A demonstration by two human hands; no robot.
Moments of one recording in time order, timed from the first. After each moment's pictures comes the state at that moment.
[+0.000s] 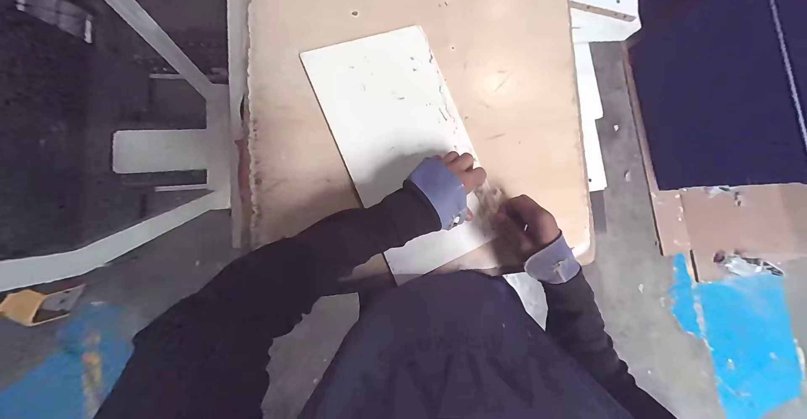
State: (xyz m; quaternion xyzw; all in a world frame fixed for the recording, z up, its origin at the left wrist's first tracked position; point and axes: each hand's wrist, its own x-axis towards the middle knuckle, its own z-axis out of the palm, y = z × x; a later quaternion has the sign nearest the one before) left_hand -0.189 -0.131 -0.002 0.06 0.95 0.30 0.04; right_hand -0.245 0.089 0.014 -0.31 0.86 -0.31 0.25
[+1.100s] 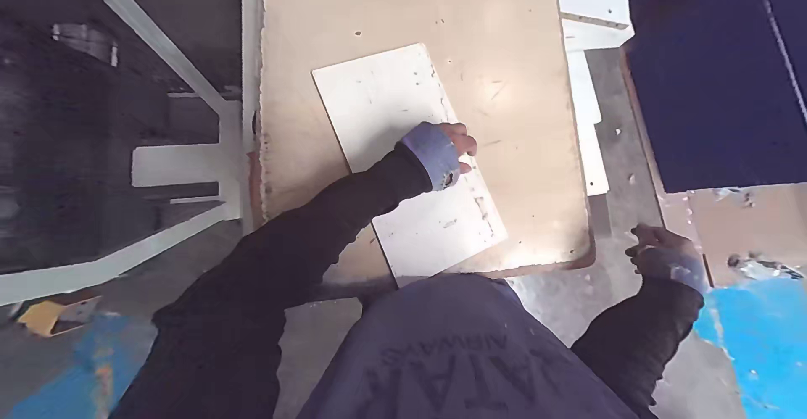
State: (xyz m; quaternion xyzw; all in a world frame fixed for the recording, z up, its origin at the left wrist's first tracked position) left_hand -0.236 -0.174 0.025 0.05 0.95 0.27 0.14; right_hand -0.324 0.262 0.032 0.12 0.98 -0.10 0.13
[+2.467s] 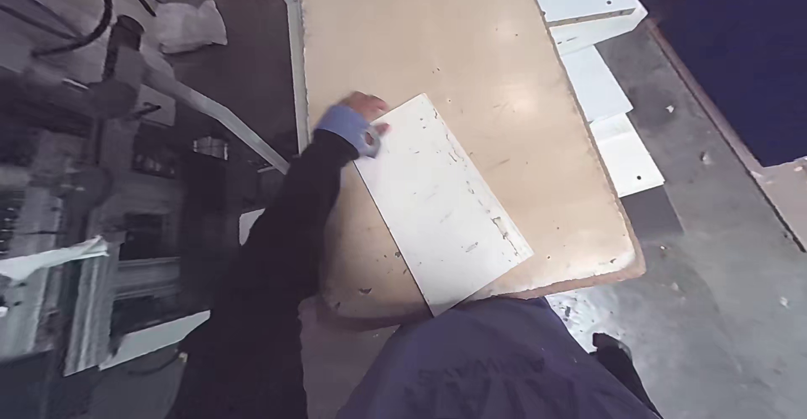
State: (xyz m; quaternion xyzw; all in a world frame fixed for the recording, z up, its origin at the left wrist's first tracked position) left_hand -0.242 -0.346 0.036 -0.10 0.99 0.13 0.04; right_hand -0.127 0.267 -0.117 0.25 0.89 -0.06 0.38
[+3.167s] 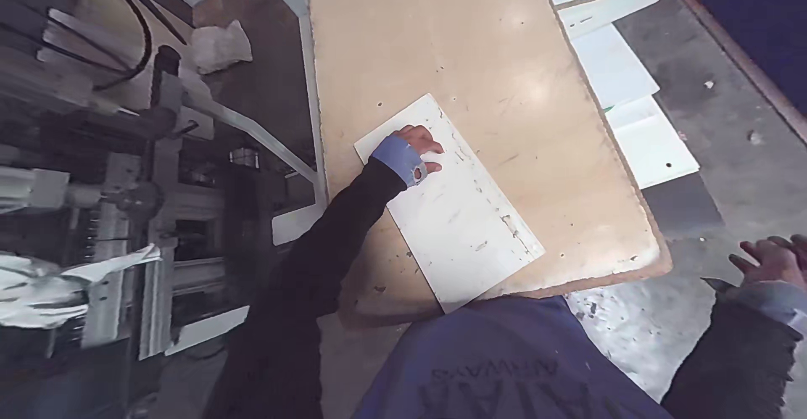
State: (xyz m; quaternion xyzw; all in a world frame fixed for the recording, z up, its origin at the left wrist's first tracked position) left_hand -0.246 -0.277 0.008 0.06 0.98 0.16 0.05; right_hand -0.304 0.320 -0.060 0.25 0.77 -0.58 -0.09
